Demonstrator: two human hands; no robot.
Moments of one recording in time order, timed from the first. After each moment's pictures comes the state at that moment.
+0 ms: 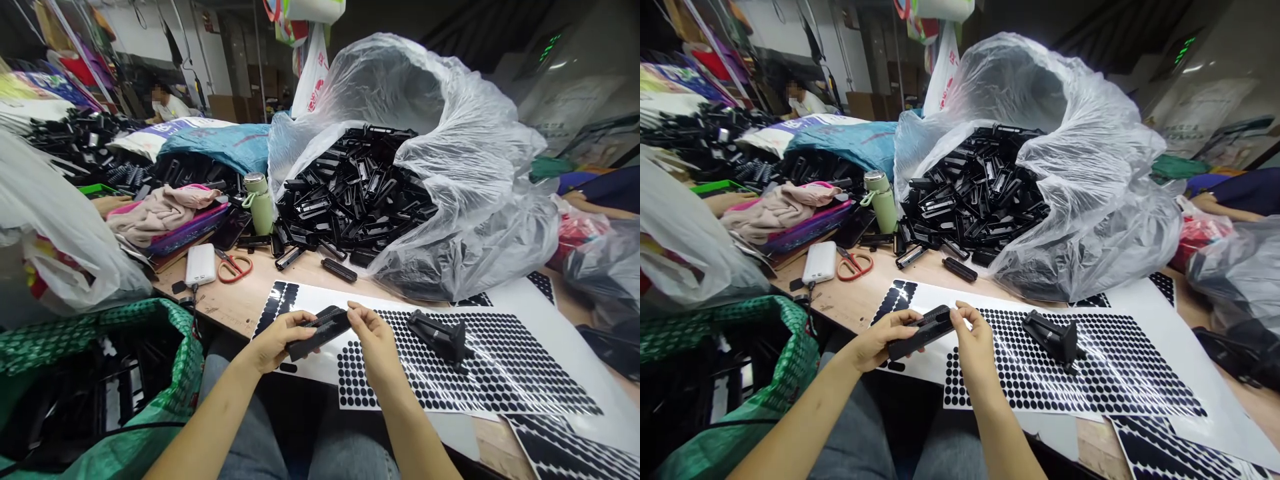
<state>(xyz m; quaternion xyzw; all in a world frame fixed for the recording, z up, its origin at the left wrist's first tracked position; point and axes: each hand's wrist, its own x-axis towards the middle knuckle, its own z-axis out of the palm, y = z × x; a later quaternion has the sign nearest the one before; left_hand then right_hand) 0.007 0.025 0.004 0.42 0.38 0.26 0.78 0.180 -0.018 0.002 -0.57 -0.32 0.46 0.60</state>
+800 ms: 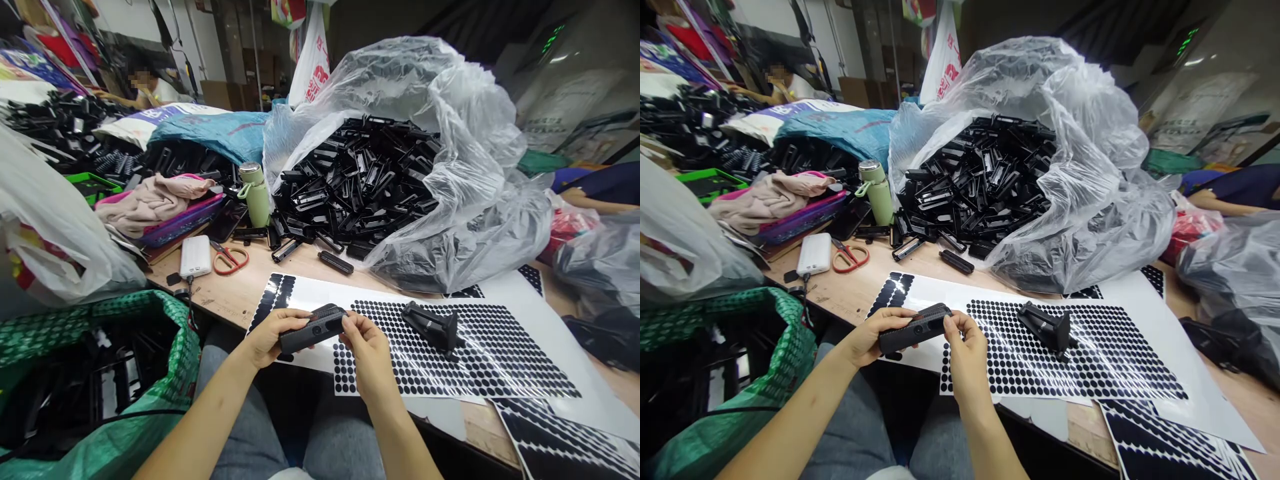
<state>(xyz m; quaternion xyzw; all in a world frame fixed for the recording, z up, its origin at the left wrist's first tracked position) 0.007 0.021 0.004 0.36 0.43 0.27 0.79 0.169 -0.045 0.002 -0.57 -0.30 0.49 0.59</state>
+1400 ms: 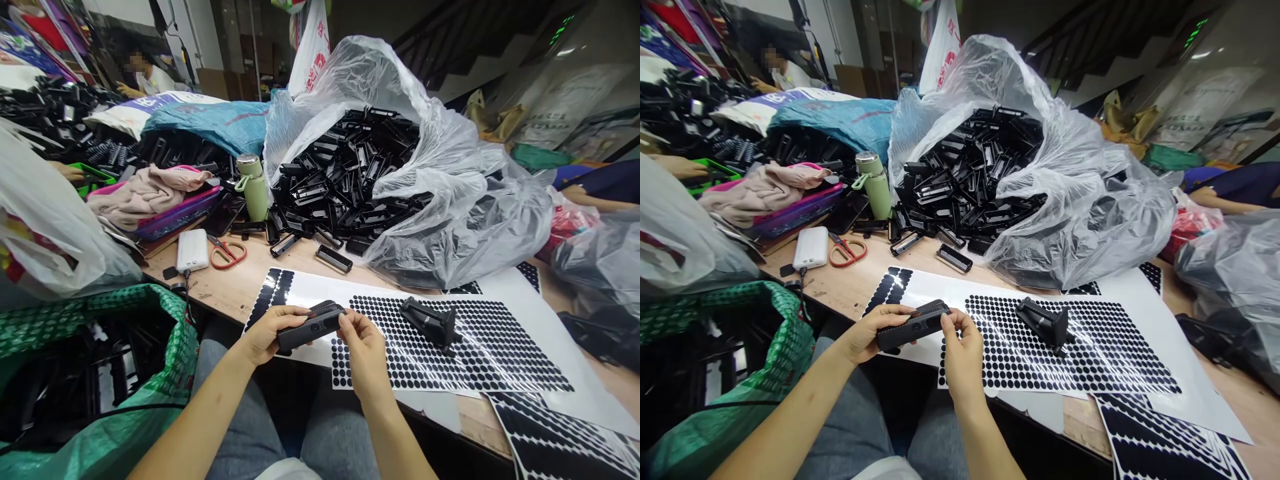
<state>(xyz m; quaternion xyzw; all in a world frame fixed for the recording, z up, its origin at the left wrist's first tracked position) 0.008 0.018 0.002 0.35 0.43 0.27 0.78 0.166 -0.047 -0.010 -0.59 -0.32 0.45 0.59</state>
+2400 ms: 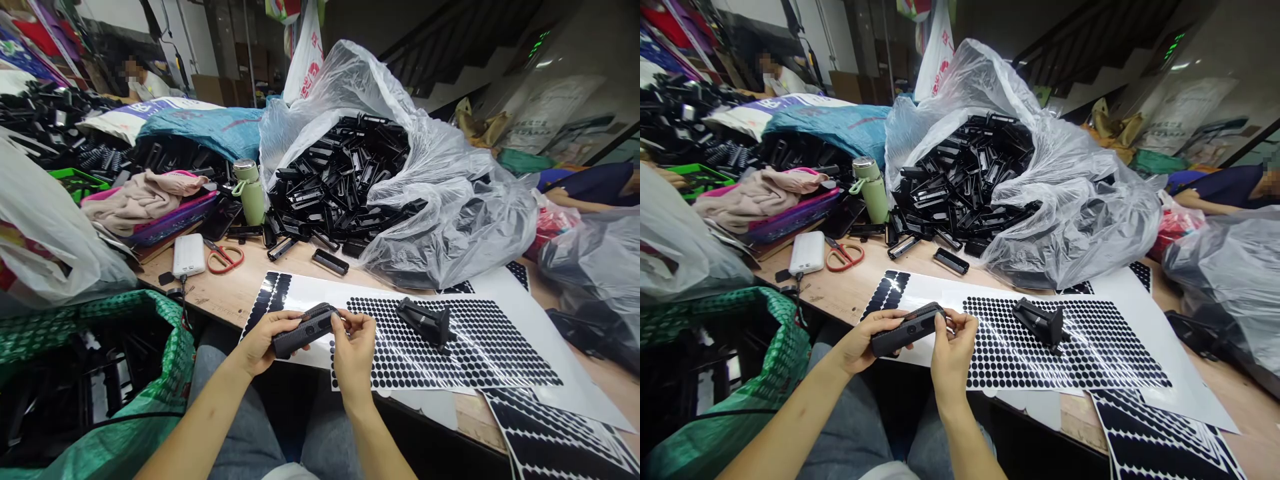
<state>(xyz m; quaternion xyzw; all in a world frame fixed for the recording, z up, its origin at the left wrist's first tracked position) 0.004 0.011 -0.002 0.35 0.40 0.30 0.79 0.143 -0.040 -0.017 -0.61 -0.31 0.34 0.65</state>
